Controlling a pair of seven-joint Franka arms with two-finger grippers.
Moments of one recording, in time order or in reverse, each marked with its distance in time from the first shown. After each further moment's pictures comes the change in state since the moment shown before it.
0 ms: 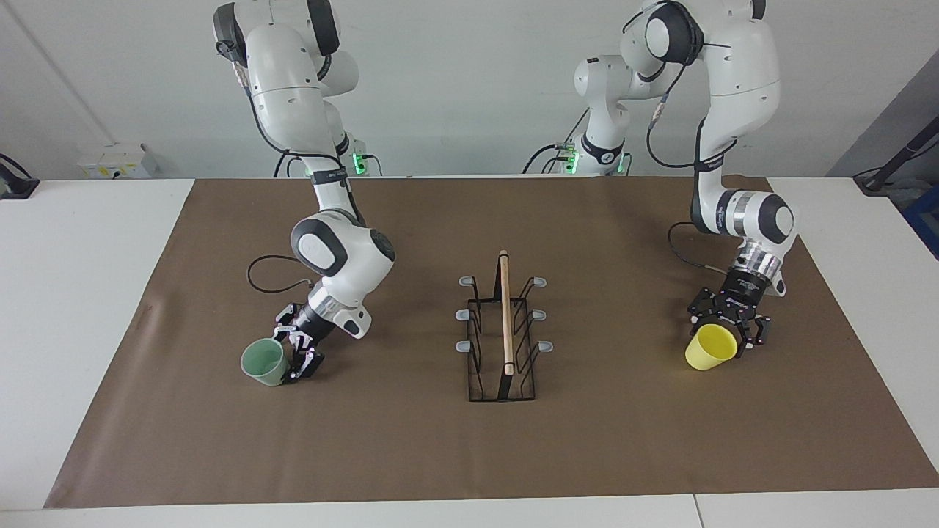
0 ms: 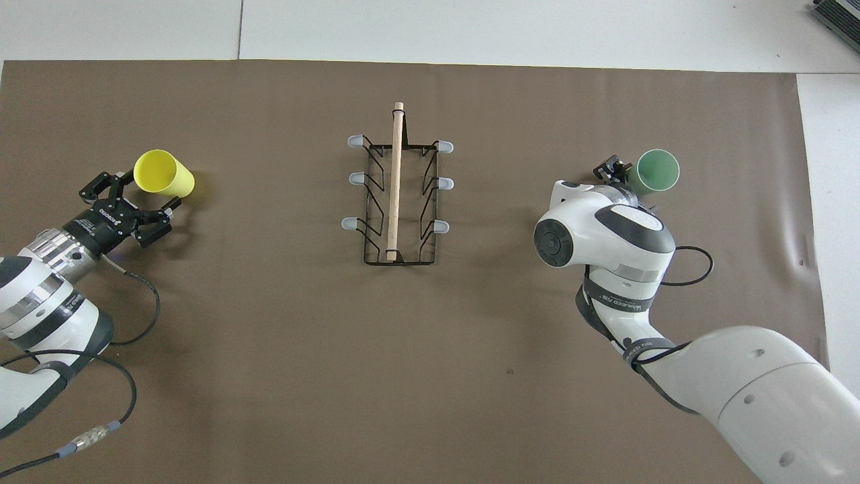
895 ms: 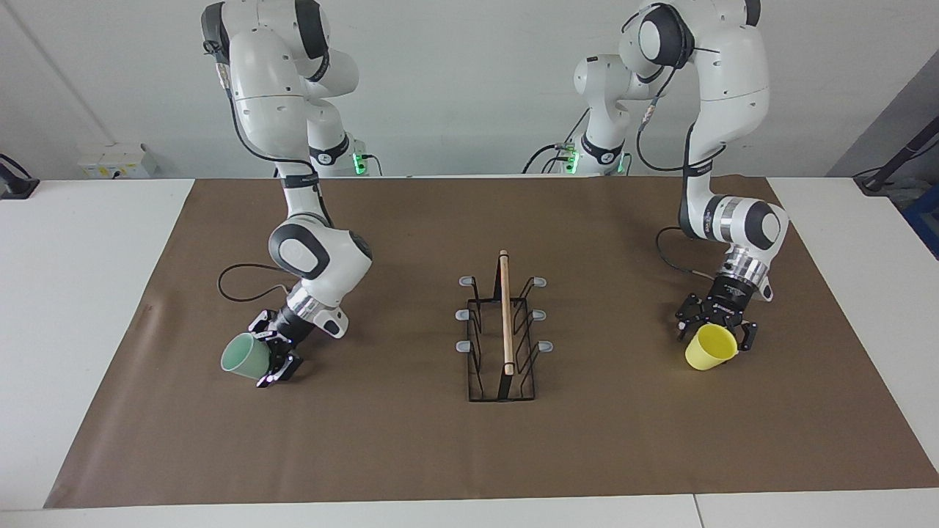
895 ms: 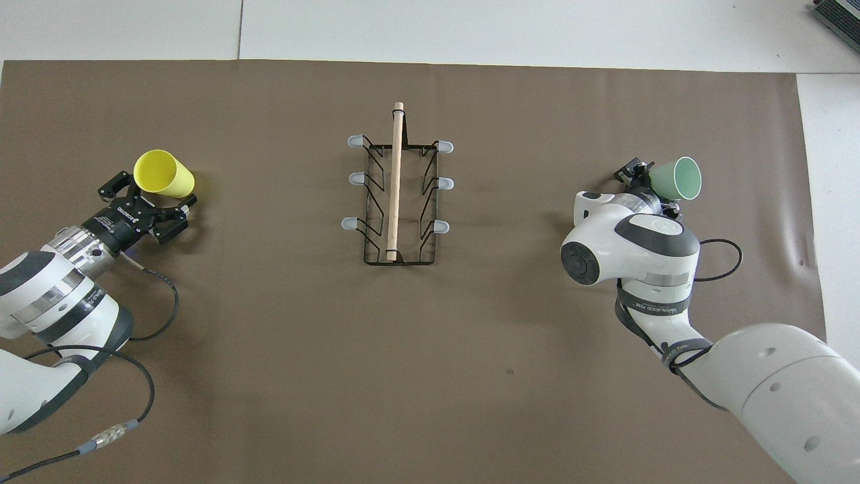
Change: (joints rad) left arm -0.048 0.016 -0.001 0.001 -0.057 0.041 0.015; right arm -0.080 0.000 0.000 -0.059 -0.277 0.068 0.103
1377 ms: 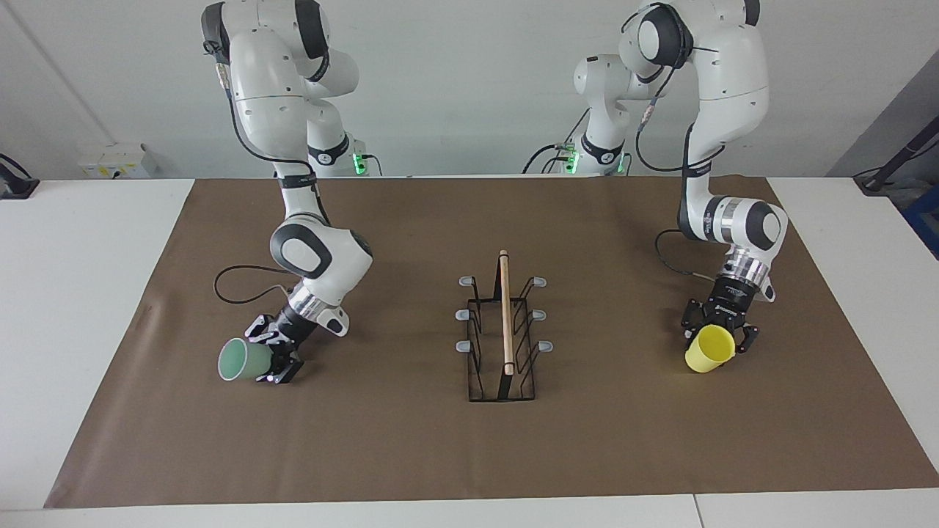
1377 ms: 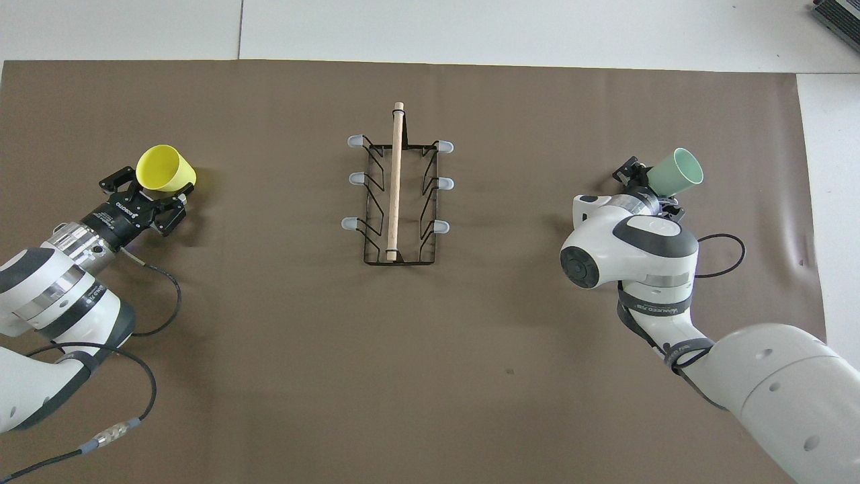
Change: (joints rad) left arm -0.008 0.000 0.000 0.015 -0.026 0.011 0.060; right arm -0.001 0.000 0.000 0.001 -0.034 0.009 -0.039
